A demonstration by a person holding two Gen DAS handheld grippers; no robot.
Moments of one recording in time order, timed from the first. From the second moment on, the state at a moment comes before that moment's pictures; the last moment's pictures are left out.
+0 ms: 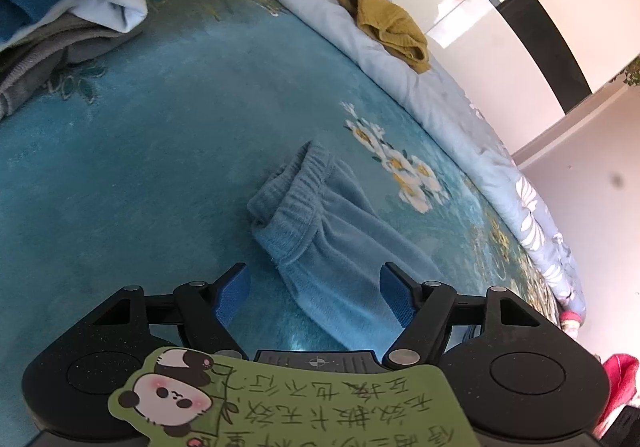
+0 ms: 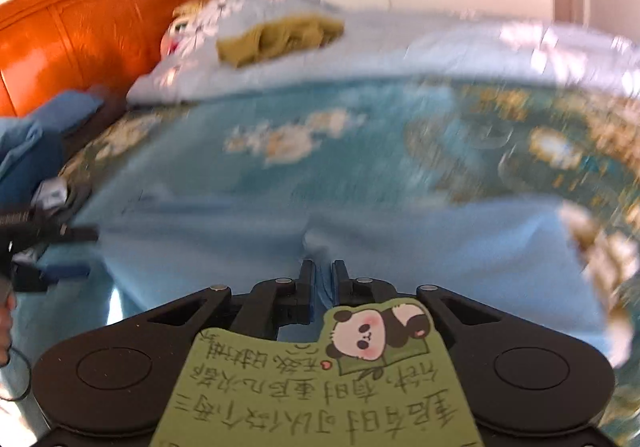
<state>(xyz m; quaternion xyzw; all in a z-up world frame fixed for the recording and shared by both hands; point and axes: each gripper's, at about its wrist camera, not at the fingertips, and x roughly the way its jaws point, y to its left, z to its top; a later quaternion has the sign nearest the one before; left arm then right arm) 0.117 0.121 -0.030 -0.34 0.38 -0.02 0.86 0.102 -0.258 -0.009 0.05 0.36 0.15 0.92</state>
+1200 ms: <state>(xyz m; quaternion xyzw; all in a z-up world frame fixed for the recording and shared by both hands) 0.124 -0.114 0.050 -0.06 0.23 -0.21 0.95 0.038 -0.382 0.002 0.19 0.30 0.02 0.94</state>
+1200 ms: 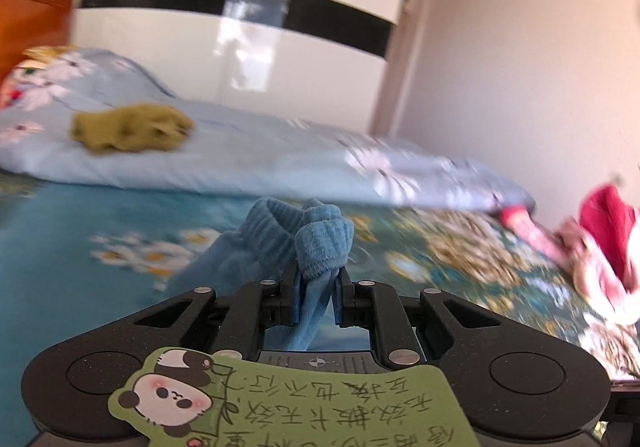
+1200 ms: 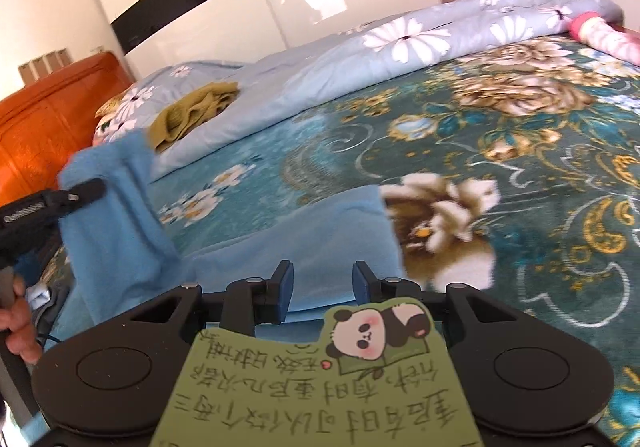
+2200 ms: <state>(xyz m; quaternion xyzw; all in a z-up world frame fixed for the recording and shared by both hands) 0.091 -0.082 0.017 -0.09 0.32 -0.23 0.91 0.092 -0.368 0.013 0.16 0.31 0.09 0.93</state>
